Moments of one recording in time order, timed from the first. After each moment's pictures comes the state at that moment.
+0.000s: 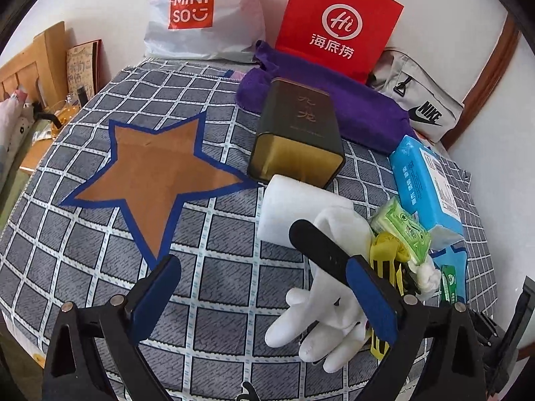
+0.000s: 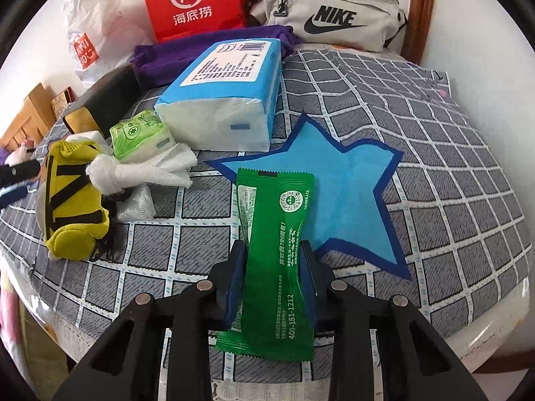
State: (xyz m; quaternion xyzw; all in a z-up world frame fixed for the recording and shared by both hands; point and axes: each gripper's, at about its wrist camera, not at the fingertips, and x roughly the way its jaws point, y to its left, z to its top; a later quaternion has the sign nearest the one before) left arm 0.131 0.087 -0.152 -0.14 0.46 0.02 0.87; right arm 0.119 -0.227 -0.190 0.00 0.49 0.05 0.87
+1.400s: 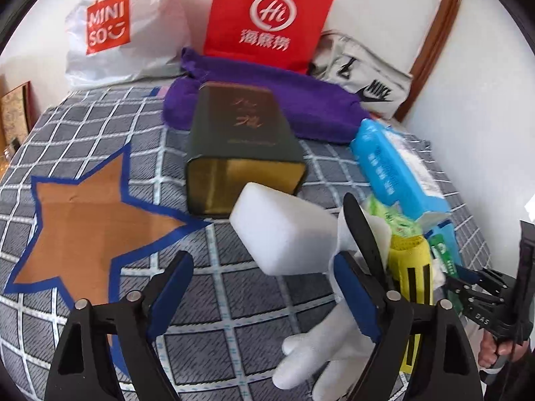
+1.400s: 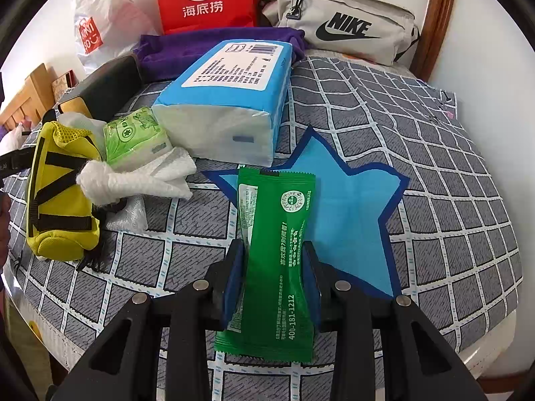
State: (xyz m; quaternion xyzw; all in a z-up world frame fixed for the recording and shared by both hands) left arm 0.169 0.080 -0.170 -0.08 0.43 -0.12 0.89; right arm 0.139 -0.226 -0.195 -0.04 0.48 0.06 0.87
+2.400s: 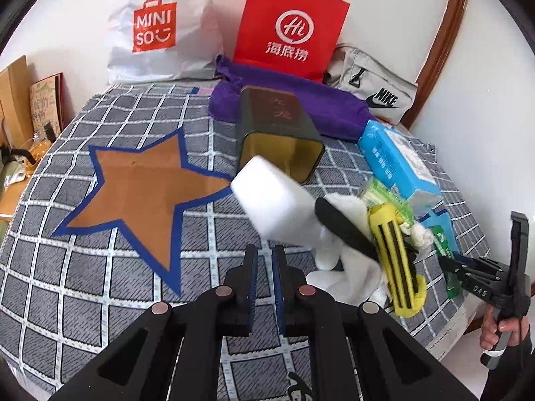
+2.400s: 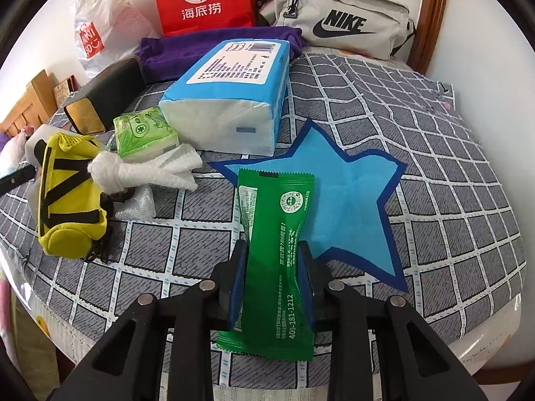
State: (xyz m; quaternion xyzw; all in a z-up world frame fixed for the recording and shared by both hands) left arm 0.113 0.112 -0.158 -0.09 0.43 -0.07 0.90; right arm 0.121 -0.227 -0.191 -0.02 0.48 0.06 0.87
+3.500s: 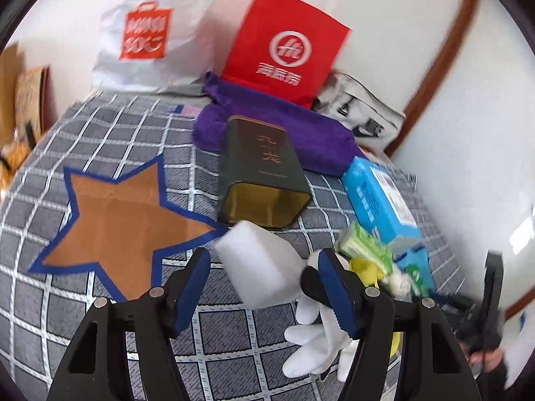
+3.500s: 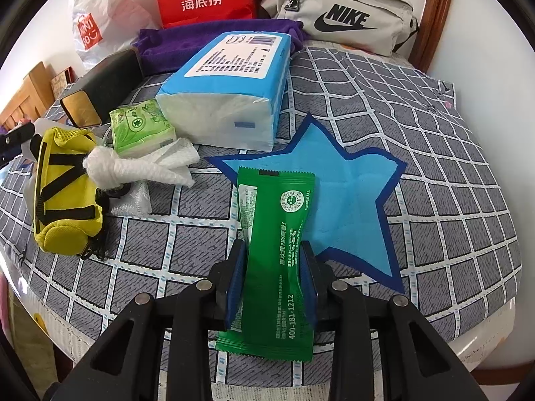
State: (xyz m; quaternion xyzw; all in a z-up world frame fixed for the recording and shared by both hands) left arm 0.145 0.125 -0.145 -0.16 0.40 -0.11 0.90; right arm 0.128 -0.228 -0.191 -0.04 0.50 0.06 0.86
